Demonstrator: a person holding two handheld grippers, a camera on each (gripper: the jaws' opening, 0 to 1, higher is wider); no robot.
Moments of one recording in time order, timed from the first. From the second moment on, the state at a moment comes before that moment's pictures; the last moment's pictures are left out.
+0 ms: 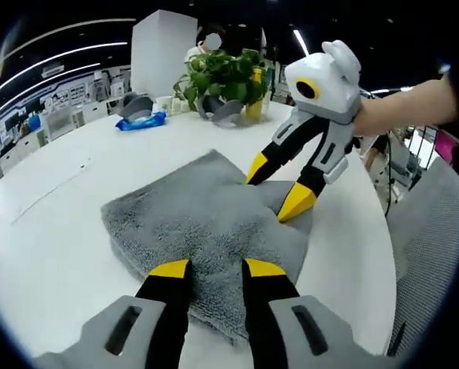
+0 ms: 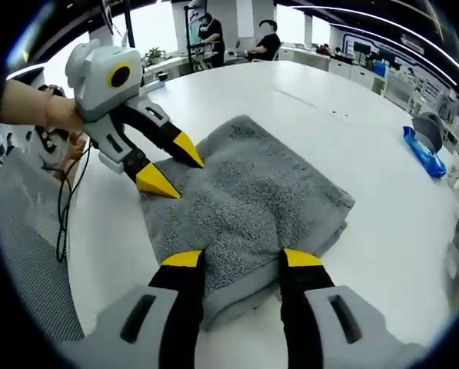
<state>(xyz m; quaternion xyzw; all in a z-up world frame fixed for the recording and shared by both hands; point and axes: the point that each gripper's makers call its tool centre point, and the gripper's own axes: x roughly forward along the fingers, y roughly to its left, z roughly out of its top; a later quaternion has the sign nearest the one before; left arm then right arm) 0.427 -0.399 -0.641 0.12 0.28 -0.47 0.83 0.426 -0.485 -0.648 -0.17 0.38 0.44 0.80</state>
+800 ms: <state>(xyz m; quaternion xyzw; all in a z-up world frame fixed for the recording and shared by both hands) 0.374 -0.367 -0.565 0.03 0.23 -0.46 0.86 0.377 -0.504 -0.587 0.01 0.28 0.39 0.88</state>
